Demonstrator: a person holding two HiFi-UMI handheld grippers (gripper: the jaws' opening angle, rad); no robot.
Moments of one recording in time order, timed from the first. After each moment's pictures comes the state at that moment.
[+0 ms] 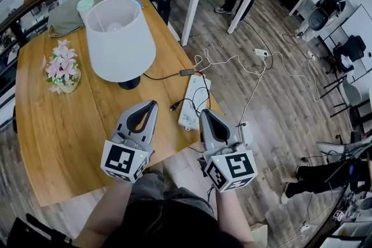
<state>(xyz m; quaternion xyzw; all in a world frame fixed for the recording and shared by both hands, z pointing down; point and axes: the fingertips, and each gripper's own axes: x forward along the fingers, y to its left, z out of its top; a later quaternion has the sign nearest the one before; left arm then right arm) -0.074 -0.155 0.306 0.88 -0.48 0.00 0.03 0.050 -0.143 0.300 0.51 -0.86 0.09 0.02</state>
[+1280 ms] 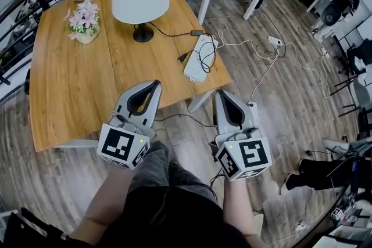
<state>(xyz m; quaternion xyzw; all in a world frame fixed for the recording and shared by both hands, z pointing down) -0.056 -0.013 0.278 0.86 -0.51 0.00 0.00 0.083 -0.017 0.274 0.47 -0.88 0.06 0.02</state>
